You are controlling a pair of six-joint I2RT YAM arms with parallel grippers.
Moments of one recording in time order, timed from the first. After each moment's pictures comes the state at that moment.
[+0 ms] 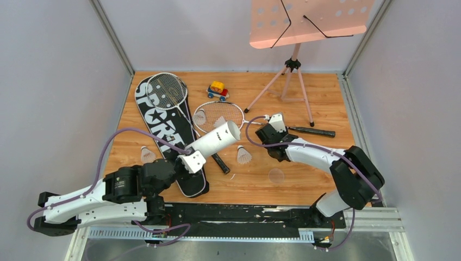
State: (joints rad) left arm -1.33 0.55 0.81 -0.71 -0.64 0.27; right arm 0.71 1.50 0.81 -0.40 0.73 0.36
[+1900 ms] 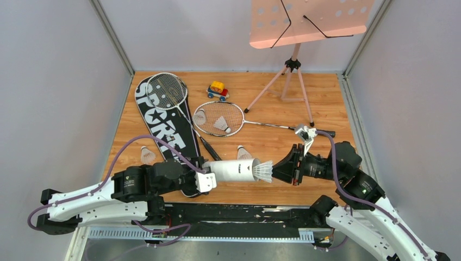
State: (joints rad) left arm -1.33 0.62 0.78 -0.67 -0.22 0.44; right arm 0.70 0.48 0.77 -0.43 -0.62 0.56
